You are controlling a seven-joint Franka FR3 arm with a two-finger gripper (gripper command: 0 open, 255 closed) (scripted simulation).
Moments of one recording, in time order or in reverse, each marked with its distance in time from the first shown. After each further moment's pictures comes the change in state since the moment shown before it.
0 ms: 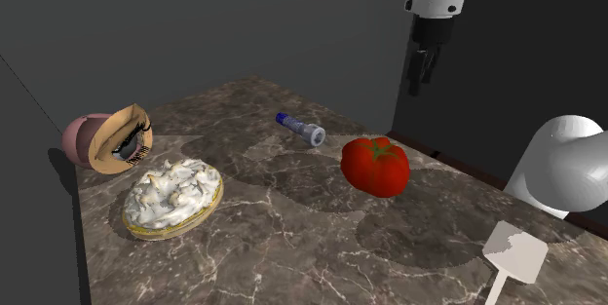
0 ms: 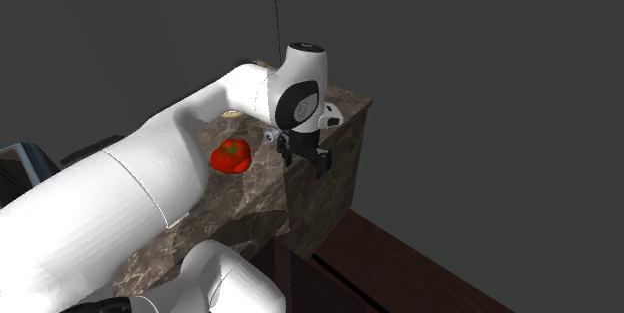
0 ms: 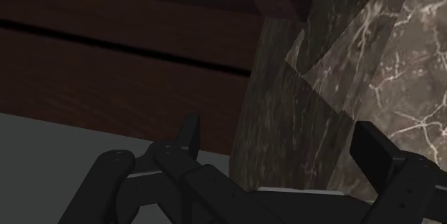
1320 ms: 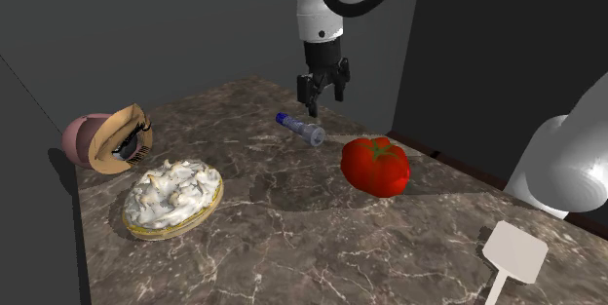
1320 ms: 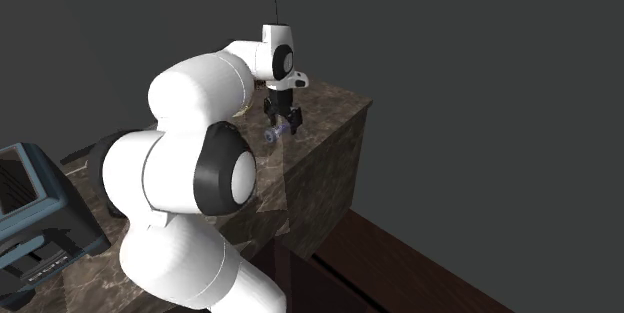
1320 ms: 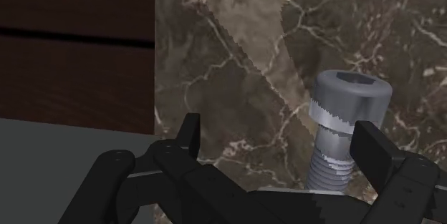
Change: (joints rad) arm 0.027 0.616 0.350 0.463 0.005 0.115 0.500
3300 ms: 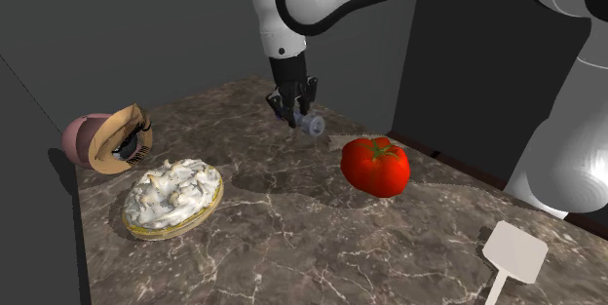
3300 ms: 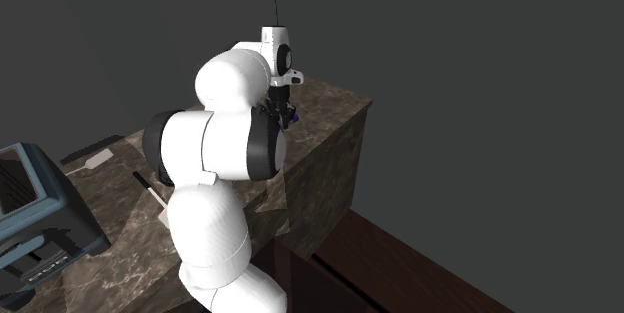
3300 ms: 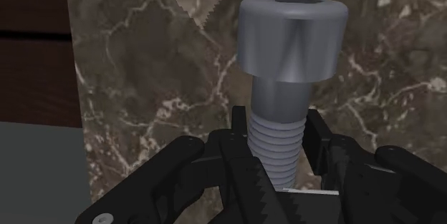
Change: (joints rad) arm 0.034 0.248 0.063 0.204 -0.097 0.005 0.165
